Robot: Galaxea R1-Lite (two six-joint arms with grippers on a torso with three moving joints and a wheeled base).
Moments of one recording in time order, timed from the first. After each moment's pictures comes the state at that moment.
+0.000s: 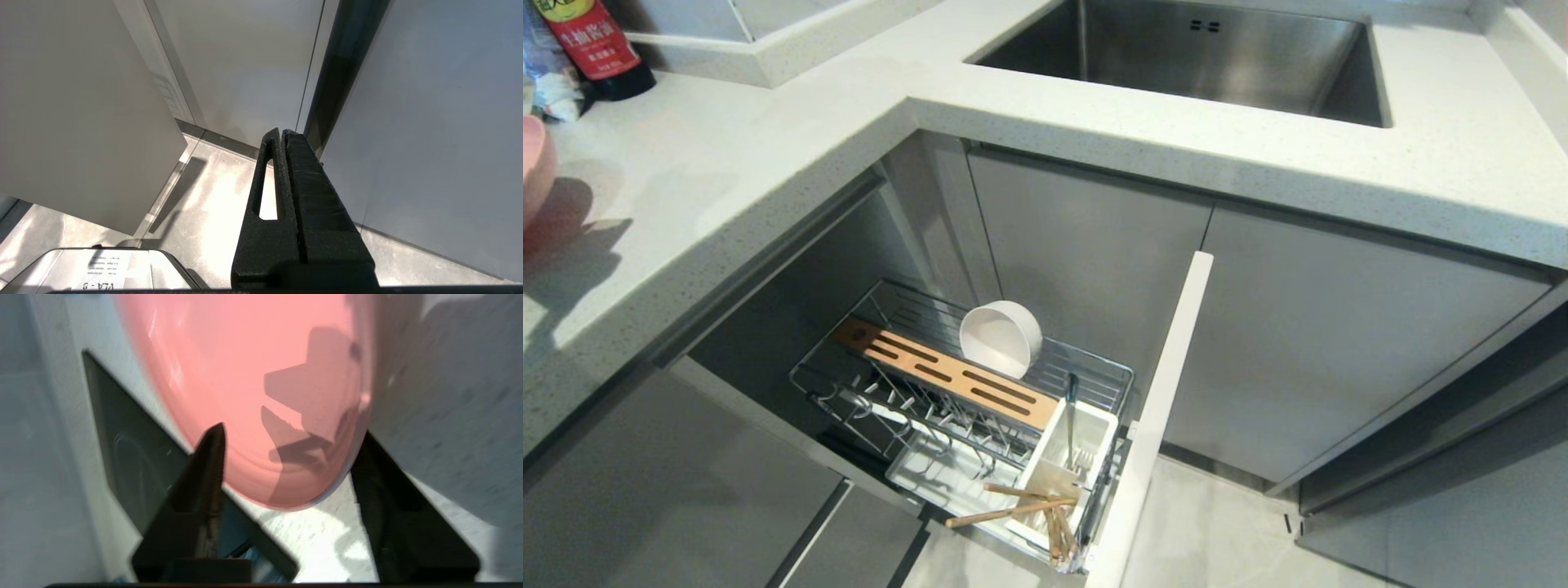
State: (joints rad) left arm 0.06 1.51 -1.94 1.08 0.64 0.48; right arm 0.00 0.00 0.00 0.00 0.00 -0.01
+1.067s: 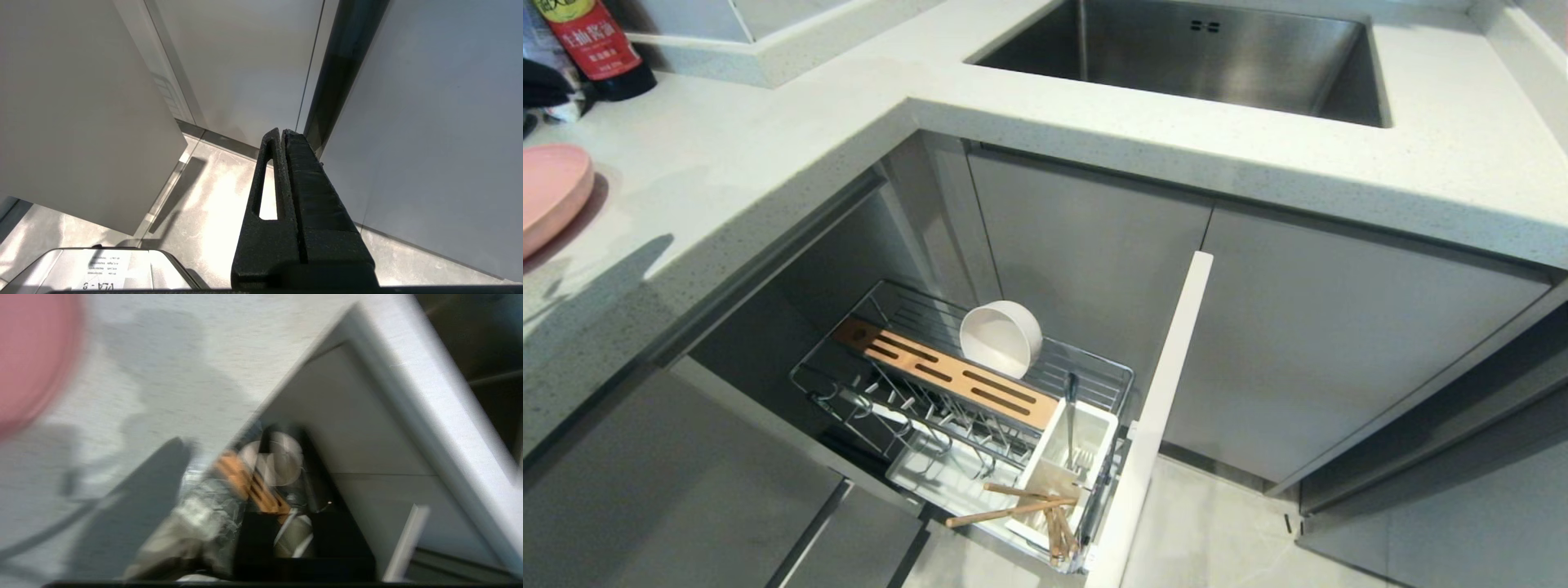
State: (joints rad) left arm -0.08 1.33 -1.91 0.82 -0.03 -0.57; right arm 0.00 0.00 0.00 0.01 0.00 -0.01
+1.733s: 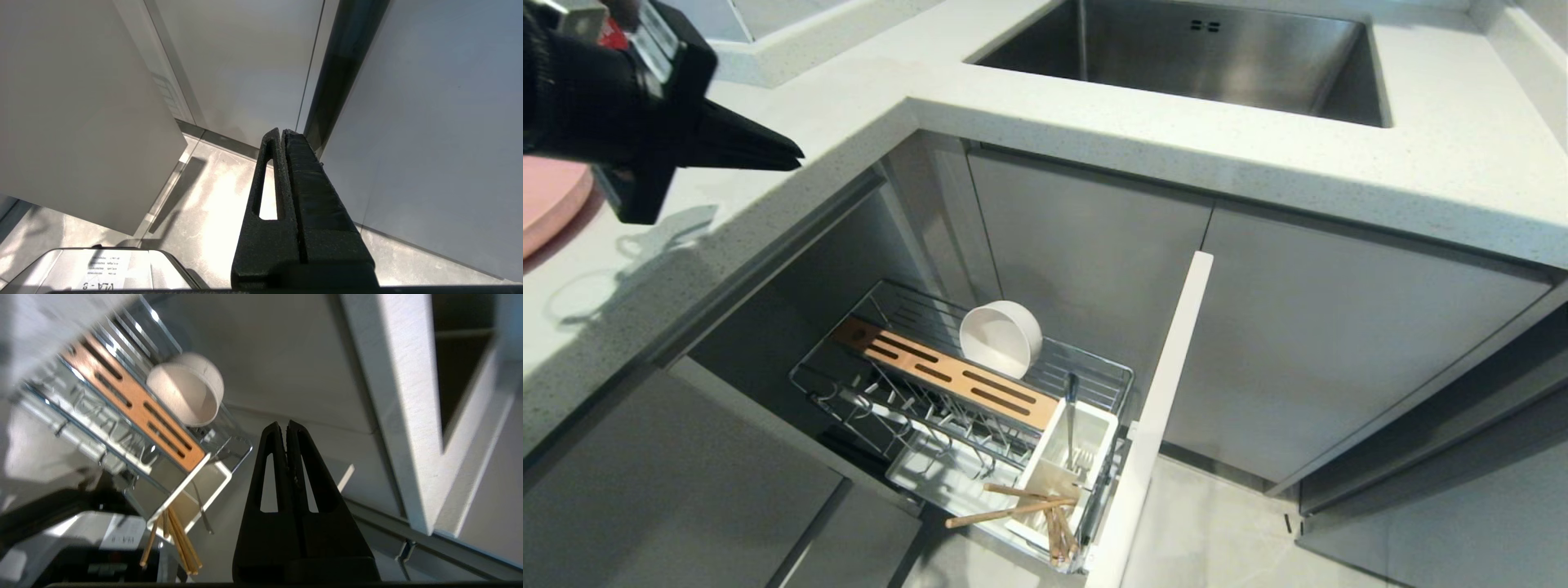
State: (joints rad) left arm -0.37 1.49 -1.85 0.77 0.00 -0.87; right arm 0.00 0.00 0.00 0.00 0.00 -0.01
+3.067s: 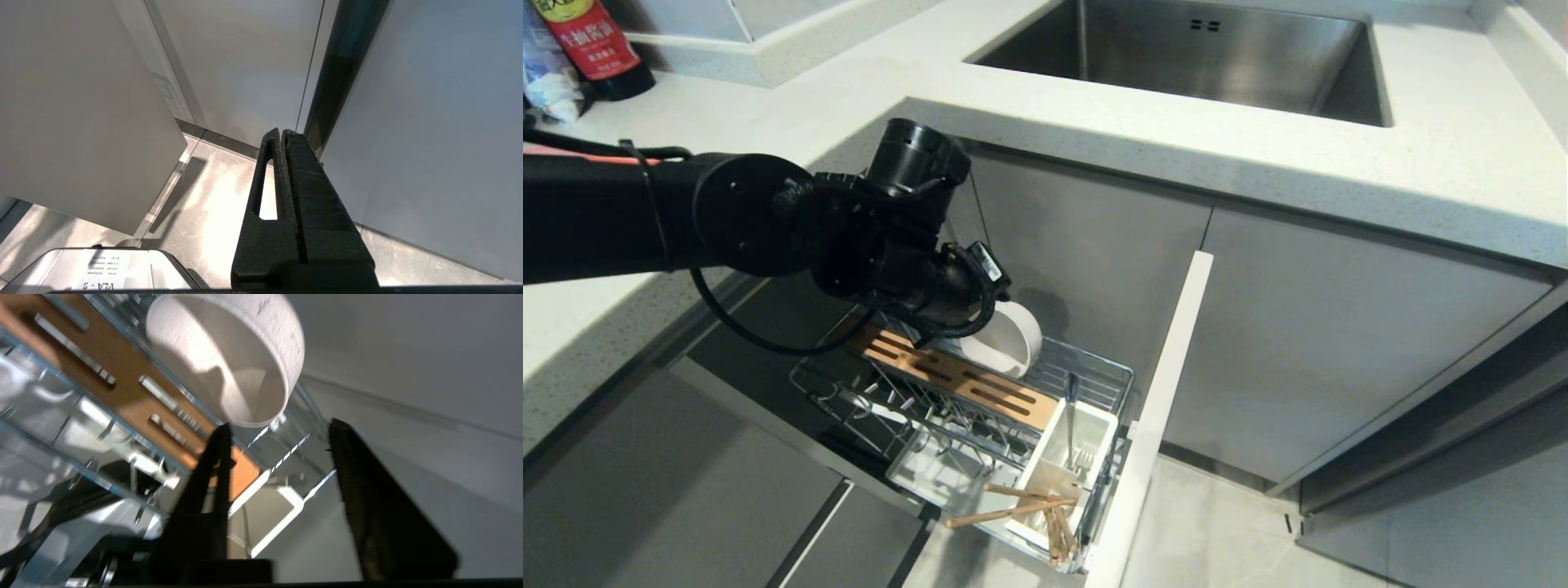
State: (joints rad) left arm -0.58 1.85 -1.59 0.44 0.24 -0.91; right arm 0.00 0.00 0.00 0.01 0.00 -0.01
